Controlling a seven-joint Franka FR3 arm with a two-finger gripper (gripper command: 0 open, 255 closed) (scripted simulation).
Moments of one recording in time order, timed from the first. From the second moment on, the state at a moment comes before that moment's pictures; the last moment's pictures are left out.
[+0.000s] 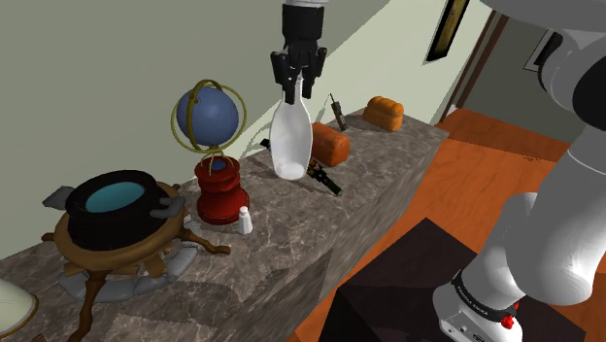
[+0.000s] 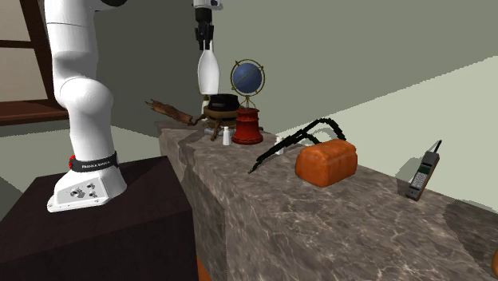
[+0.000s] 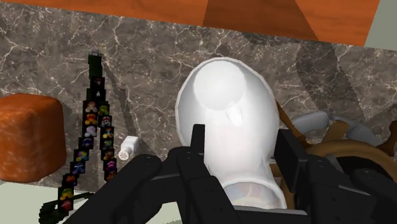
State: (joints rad) arm 0.41 0.07 0.10 -1.36 0.01 1.40 0.31
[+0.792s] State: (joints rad) arm 0.41 0.01 0.10 -1.59 0.02 1.57 0.32
